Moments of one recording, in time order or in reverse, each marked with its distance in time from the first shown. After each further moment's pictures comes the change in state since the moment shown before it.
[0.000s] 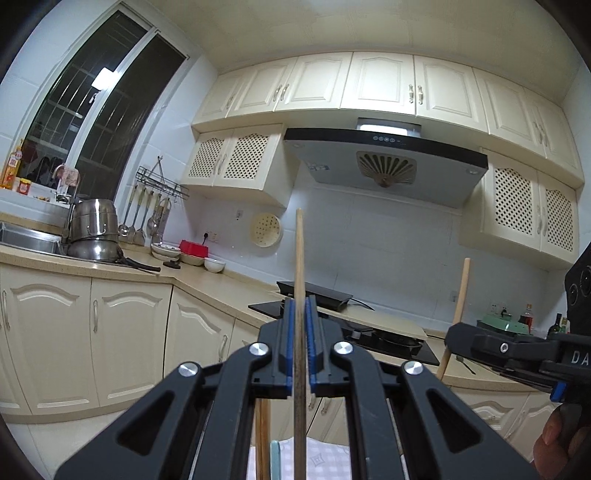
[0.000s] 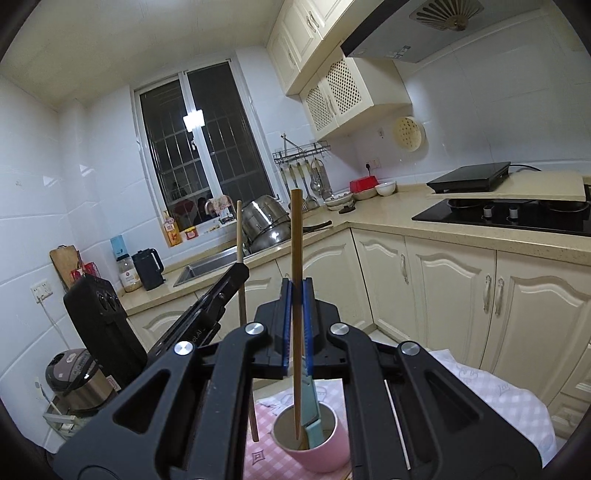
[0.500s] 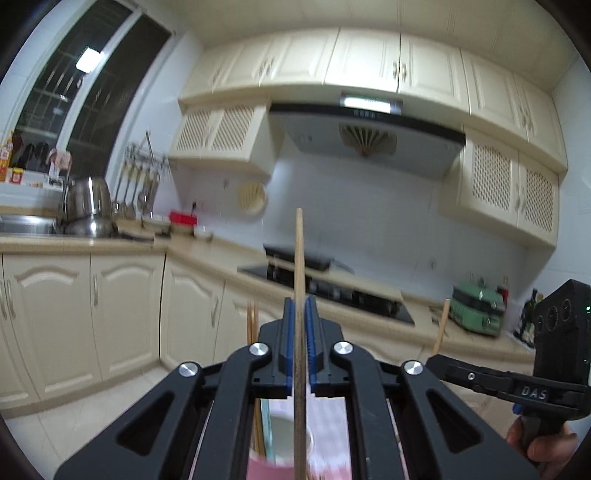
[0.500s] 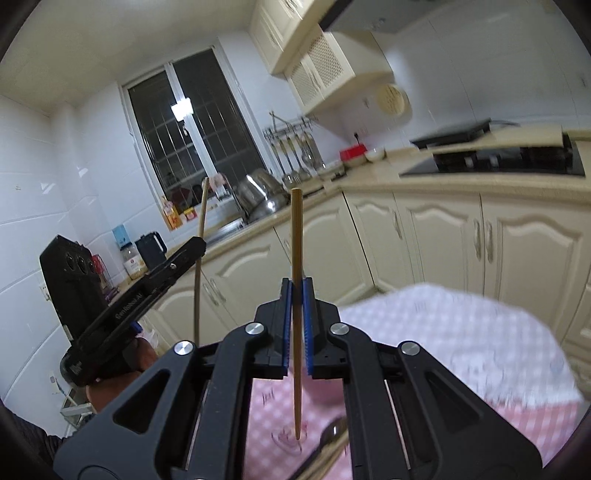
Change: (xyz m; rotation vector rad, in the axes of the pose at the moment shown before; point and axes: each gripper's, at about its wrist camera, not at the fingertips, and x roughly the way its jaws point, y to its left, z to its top) left arm -0.072 -0.006 0.002 0.016 0.118 -0.060; right arm -0.058 0.003 -0.049 0.067 0.044 -0.002
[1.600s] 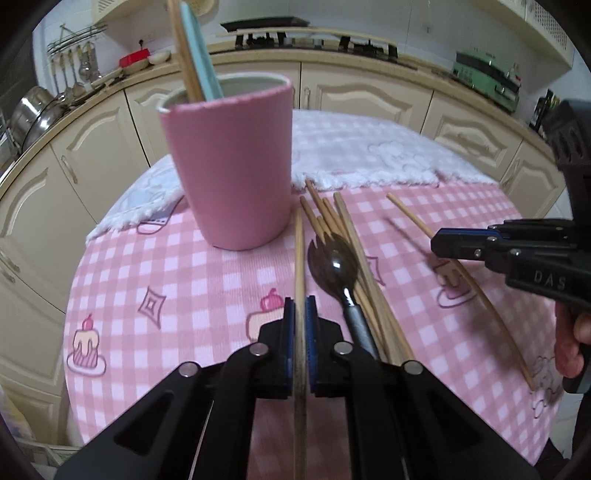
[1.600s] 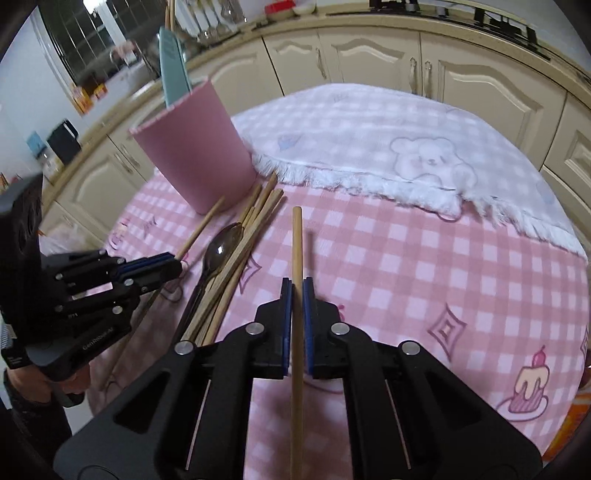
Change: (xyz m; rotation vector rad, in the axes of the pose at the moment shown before) left arm 0.018 -0.008 -0.188 0.237 0.890 0.007; right arm 0.025 -0.063 -0.161 0.106 0.570 -0.280
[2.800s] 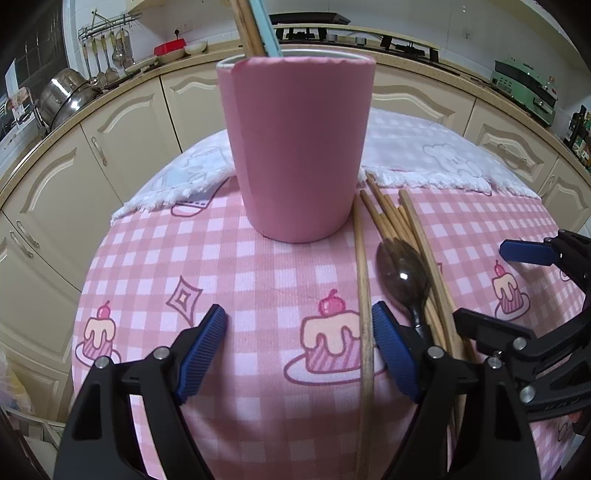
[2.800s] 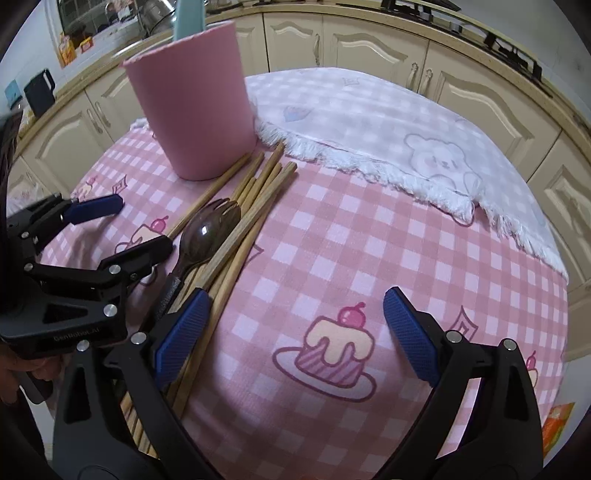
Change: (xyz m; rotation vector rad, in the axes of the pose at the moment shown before) left arm 0.025 0.023 -0.001 -0.075 0.021 0.119; right arm 0.040 0.043 -0.005 -0.154 0.097 -0.251
